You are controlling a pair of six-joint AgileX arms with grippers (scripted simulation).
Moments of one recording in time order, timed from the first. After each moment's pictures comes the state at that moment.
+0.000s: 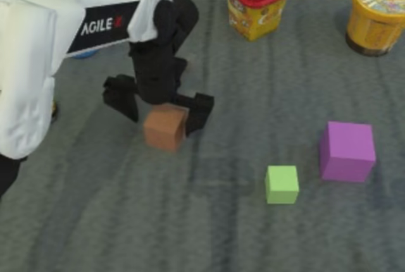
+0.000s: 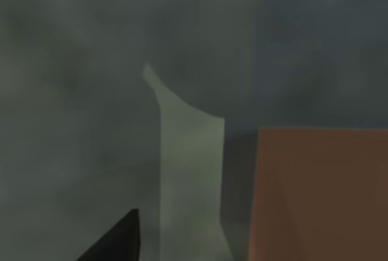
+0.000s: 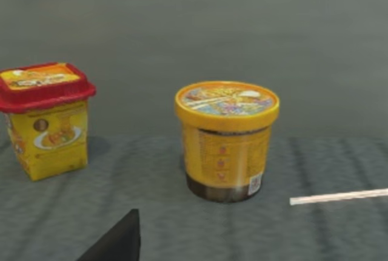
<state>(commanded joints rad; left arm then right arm) -0.48 2.39 1.83 -1.00 0.01 -0.12 0.01 0.00 0.00 0.00 0.00 0.00</state>
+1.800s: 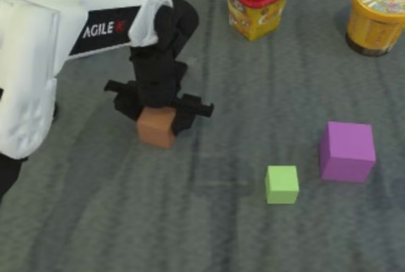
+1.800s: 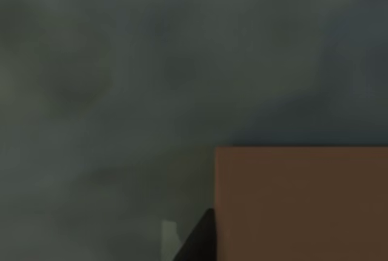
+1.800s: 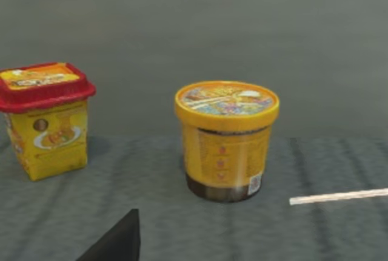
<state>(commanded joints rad) -0.47 2.39 1.81 -0.98 0.00 -0.12 0.01 0.00 0.00 0.00 0.00 0.00</state>
